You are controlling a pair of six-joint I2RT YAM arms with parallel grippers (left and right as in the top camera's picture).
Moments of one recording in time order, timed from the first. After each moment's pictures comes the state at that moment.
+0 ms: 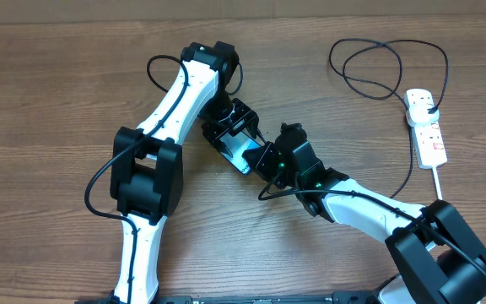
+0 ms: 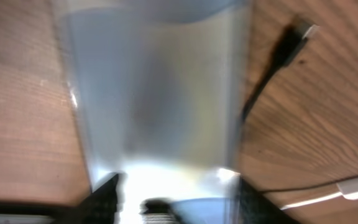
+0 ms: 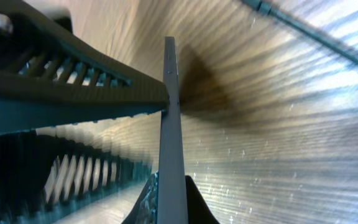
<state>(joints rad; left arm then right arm) -0.37 2.31 2.00 -1.42 0.45 -0.99 0.61 1.66 0.73 0.25 -0.22 1.22</state>
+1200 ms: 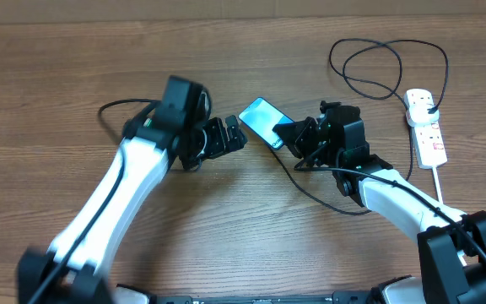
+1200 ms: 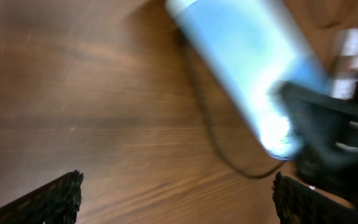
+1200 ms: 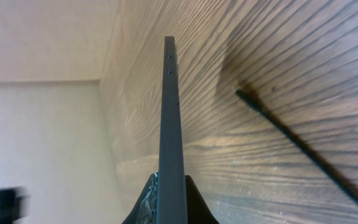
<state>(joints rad) -0.33 1.52 1.18 -0.74 0.38 -0.64 0.32 1.58 0.73 0.26 -0.48 1.17</state>
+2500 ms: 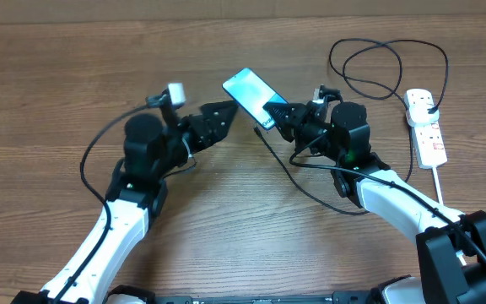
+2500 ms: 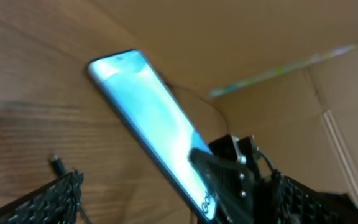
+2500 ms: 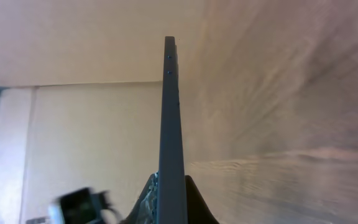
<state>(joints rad) -0.23 1.30 0.64 0.42 0.52 -0.99 0.34 1.58 0.73 0.62 -0.52 1.44</state>
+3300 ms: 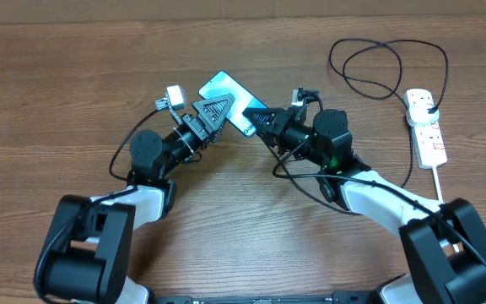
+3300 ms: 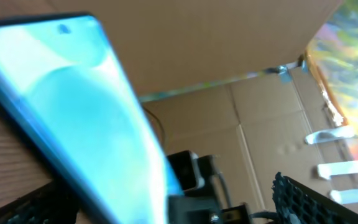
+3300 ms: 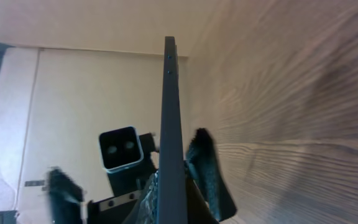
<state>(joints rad) -0.21 1.73 0.55 1.29 0.67 -1.42 0.44 1.65 0.73 0.73 -0.53 1.41</state>
